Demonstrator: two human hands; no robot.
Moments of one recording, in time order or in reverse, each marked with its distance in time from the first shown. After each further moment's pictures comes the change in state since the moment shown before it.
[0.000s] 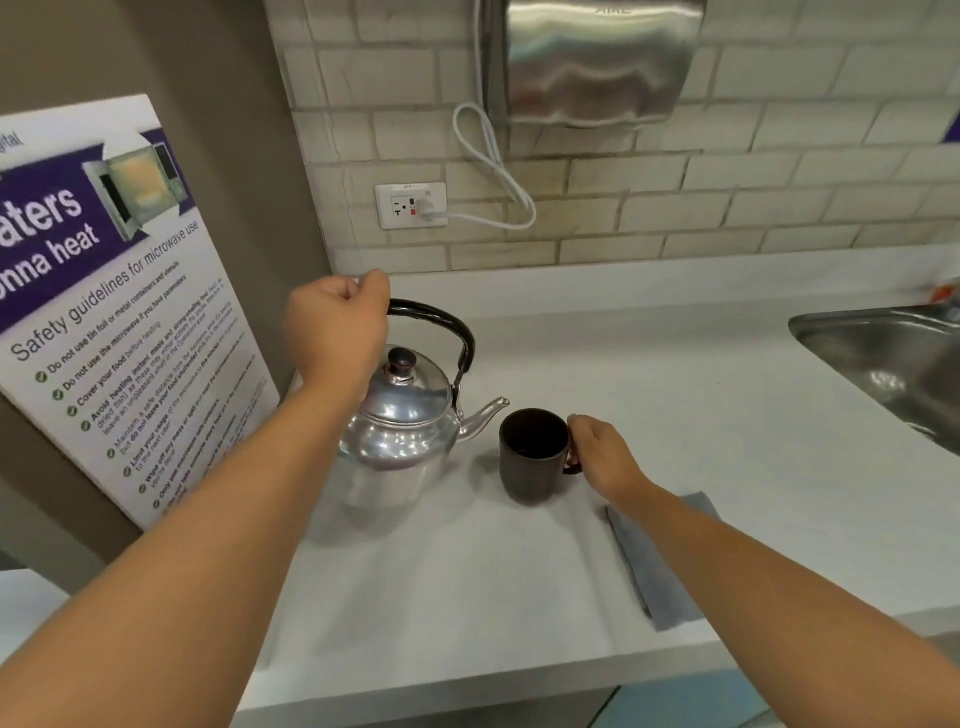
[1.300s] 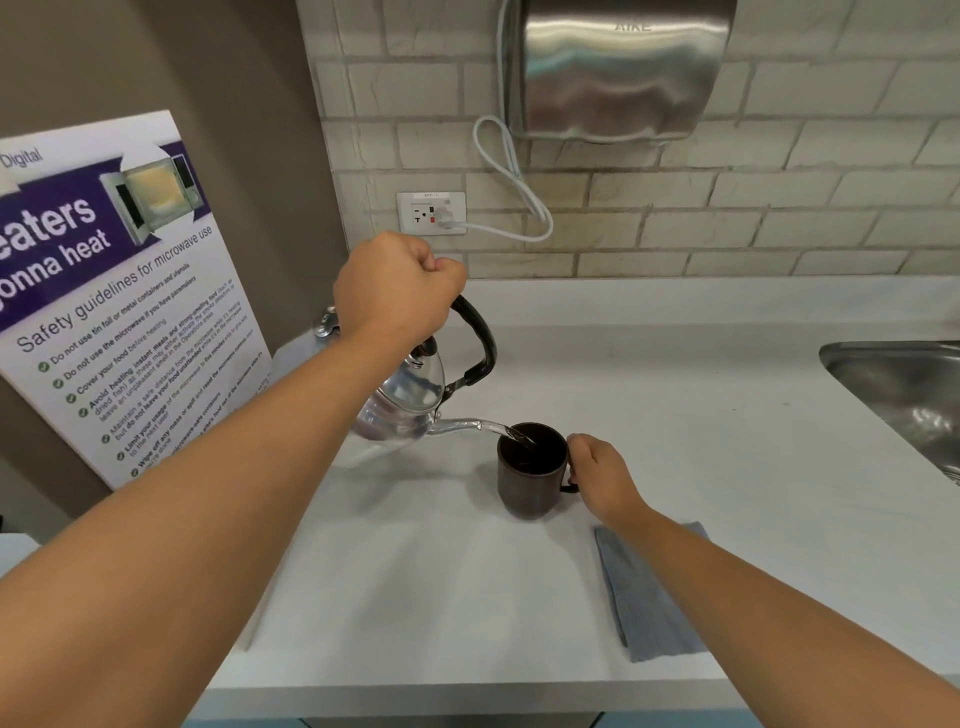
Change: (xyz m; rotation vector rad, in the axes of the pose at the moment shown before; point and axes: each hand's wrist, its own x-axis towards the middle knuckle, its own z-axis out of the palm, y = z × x) left_hand -0.007 0.059 0.032 0.436 -0.125 0.253; right_hand 0.010 0.016 -0.009 -0.031 -0.039 -0.063
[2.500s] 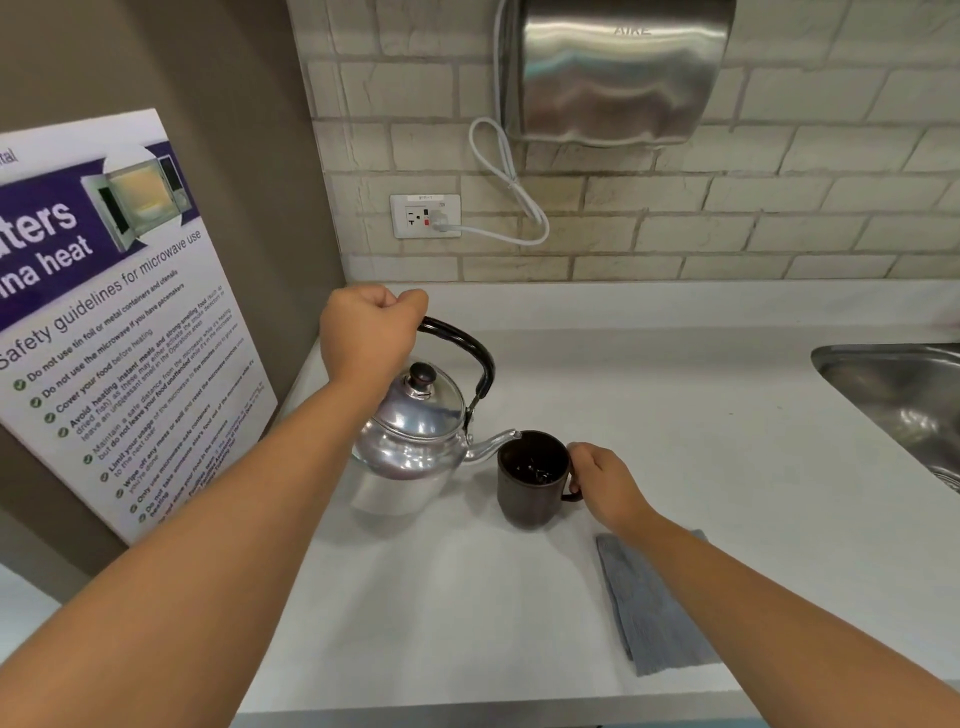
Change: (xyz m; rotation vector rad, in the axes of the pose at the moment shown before) left_hand -0.004 -0.052 0.022 -0.398 0.052 -0.239; right_hand -0.001 -0.007 -0.004 -0.015 -0.051 0.062
